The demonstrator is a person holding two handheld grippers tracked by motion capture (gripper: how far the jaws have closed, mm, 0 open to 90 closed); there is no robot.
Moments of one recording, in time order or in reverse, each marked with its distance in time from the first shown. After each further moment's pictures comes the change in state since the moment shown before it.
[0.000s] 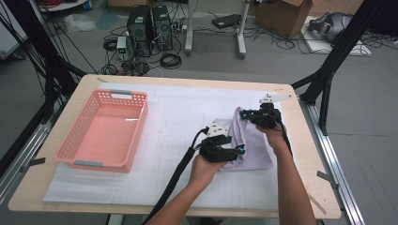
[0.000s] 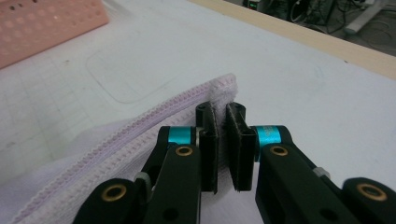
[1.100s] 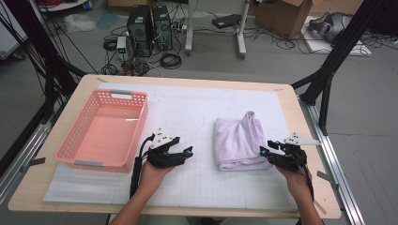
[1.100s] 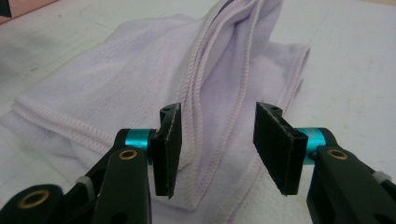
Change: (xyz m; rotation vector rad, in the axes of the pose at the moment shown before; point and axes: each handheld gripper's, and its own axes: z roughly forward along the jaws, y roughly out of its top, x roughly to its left) left arm 0.089 -0.054 -0.094 -0.019 0.191 0.066; right arm 0.066 -0.090 -0.091 -0.007 -0.196 0.090
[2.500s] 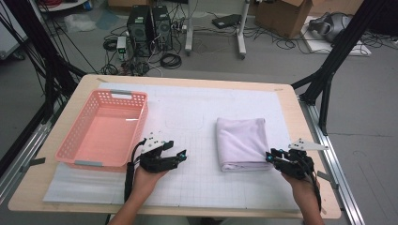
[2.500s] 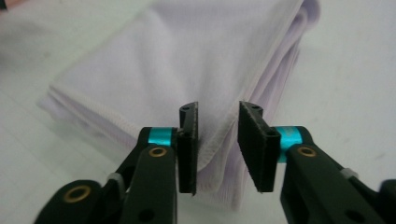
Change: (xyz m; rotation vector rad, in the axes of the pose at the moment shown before) left arm 0.006 -0.012 -0.017 -0.010 -0.003 -0.040; right arm 0.018 0.003 -0.031 0.063 -0.042 0.043
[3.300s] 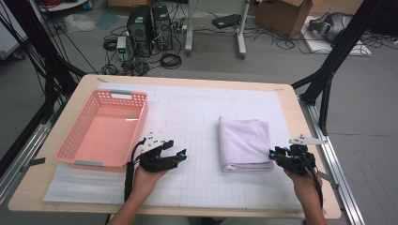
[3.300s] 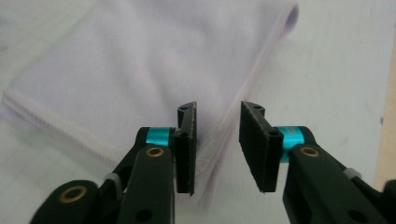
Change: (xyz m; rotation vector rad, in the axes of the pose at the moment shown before) left arm 0.001 0.001 -0.001 -0.011 -0.002 -0.008; right arm -0.010 0.009 0.006 0.072 -0.077 0.013
